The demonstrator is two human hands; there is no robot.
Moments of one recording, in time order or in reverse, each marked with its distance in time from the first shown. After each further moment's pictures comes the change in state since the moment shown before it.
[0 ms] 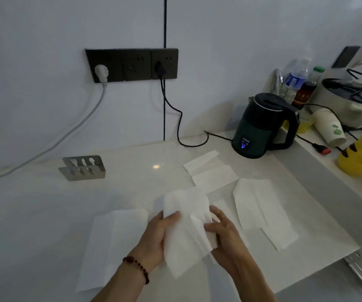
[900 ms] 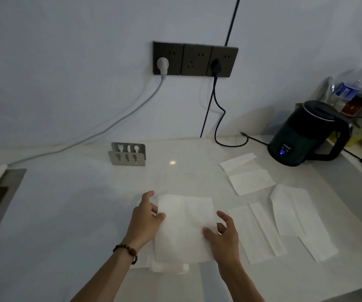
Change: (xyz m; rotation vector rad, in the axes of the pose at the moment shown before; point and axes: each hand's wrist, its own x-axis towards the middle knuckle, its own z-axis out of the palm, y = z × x) left_hand -0.028 0.054 -0.134 0.975 0.446 0.347; right_hand 0.009 0.088 0.081 -0.646 0.388 -0.131
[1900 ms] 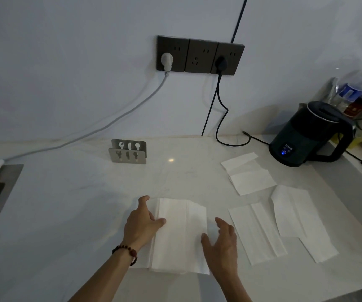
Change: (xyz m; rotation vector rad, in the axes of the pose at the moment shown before) left_hand 0.007 -0.023 0.003 0.140 0.054 -0.079; right_hand 0.004 0.031 0.007 -0.692 0.138 -0.254
